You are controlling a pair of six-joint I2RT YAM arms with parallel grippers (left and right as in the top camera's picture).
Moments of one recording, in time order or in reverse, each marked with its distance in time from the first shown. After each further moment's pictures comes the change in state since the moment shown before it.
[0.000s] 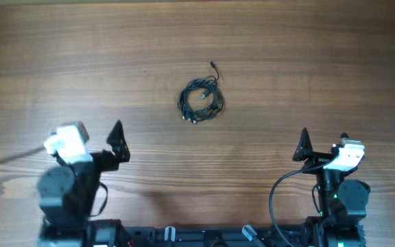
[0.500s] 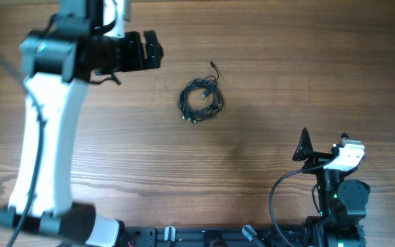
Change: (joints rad) left arm -0.193 1.253 1.354 -0.796 0.158 -0.017; right arm 0.000 0.002 0.000 -0.001 0.003 0.003
